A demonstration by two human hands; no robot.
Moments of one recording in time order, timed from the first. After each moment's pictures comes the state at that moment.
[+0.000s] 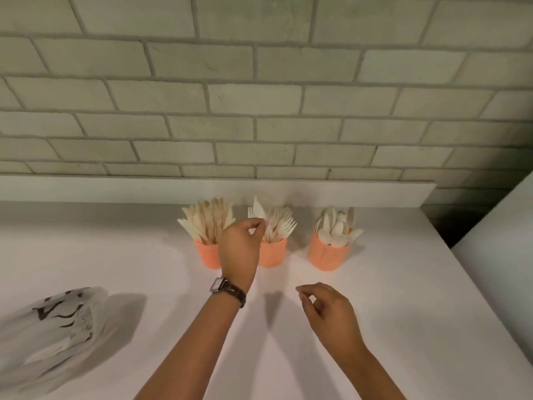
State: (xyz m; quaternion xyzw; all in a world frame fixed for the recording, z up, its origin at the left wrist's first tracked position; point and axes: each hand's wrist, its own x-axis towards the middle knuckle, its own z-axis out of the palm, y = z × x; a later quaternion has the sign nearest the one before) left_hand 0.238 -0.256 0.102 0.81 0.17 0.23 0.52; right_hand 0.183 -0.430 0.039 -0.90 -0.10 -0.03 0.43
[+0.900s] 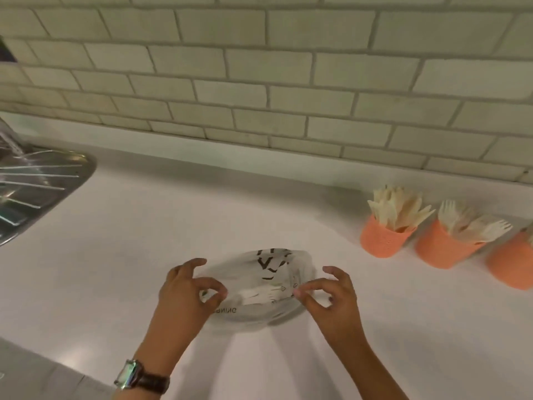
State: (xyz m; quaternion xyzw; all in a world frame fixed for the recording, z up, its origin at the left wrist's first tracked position) left_hand -0.016 0.104 0.075 0.93 0.26 0.09 0.23; right_hand 0.084 -0.113 0.033 -0.82 -0.10 0.06 0.56
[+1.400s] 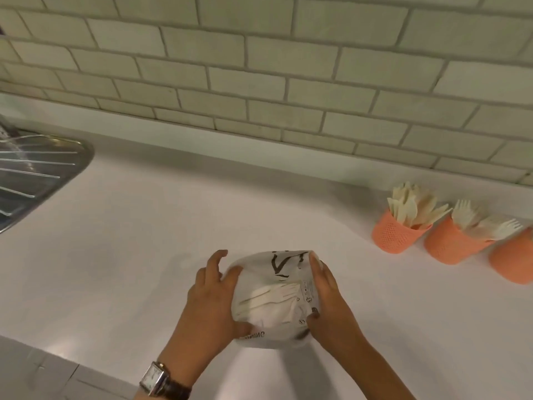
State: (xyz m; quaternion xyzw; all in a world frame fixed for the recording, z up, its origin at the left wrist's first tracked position) left_hand -0.034 0.114 0.077 0.97 0.16 0.00 0.21; right_hand 0.057 -0.073 0.043 -0.89 -0.22 0.16 0.37
